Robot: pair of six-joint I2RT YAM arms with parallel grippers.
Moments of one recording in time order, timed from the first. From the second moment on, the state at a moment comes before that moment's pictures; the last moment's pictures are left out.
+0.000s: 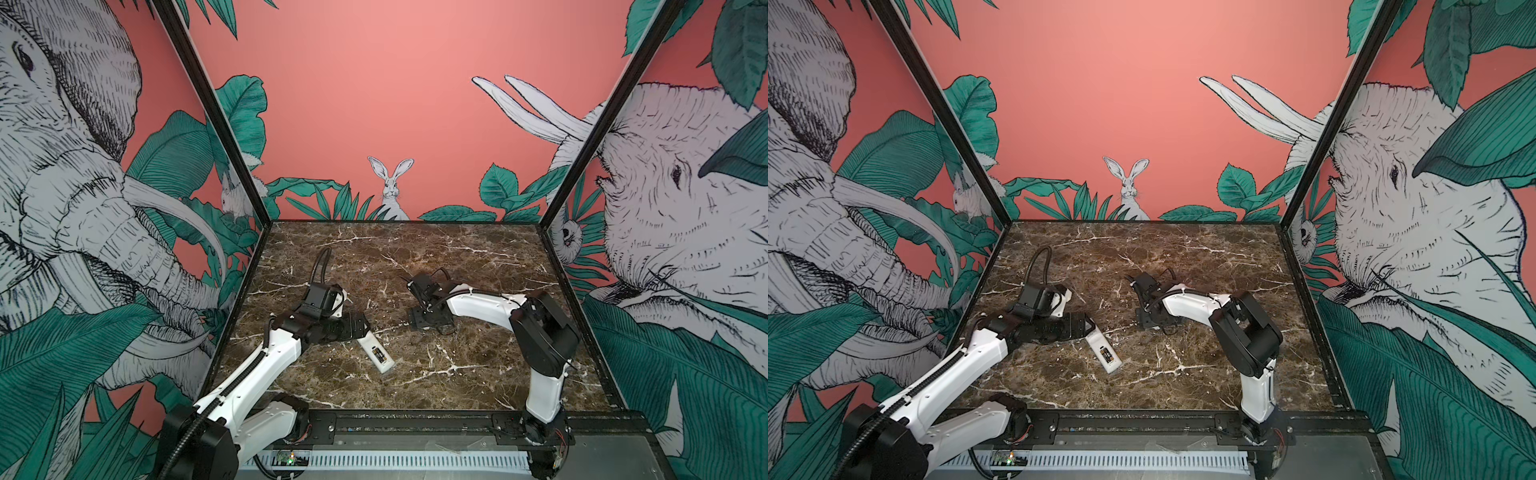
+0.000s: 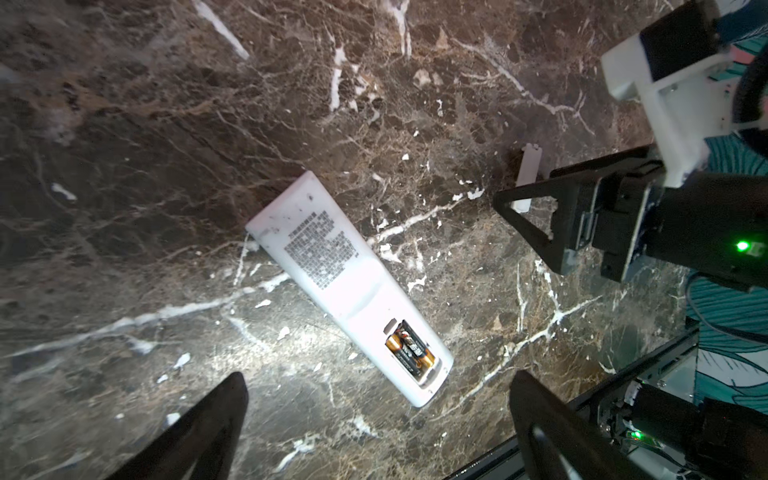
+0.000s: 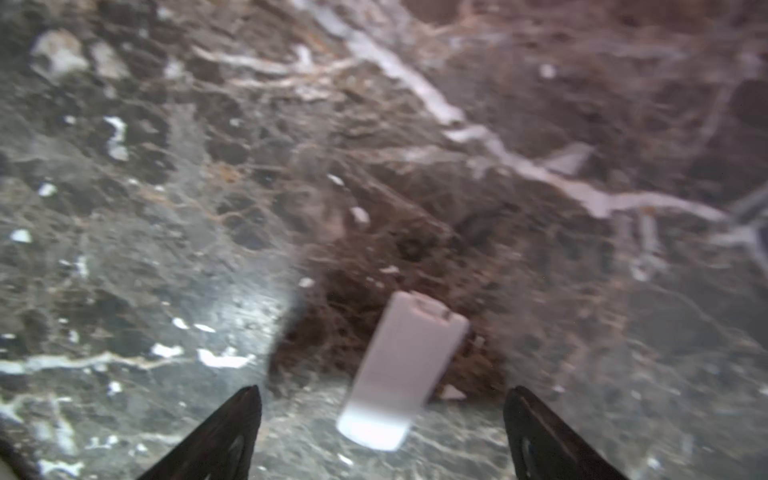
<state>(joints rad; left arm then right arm) -0.39 1.04 0.72 -0.70 0.31 -0.48 0.78 1.91 1.26 -0.65 0.08 0.51</state>
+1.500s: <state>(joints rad) -0.29 0.99 0.75 -0.77 0.47 -0.36 0.81 2.06 1.46 -0.74 0.16 0.37</state>
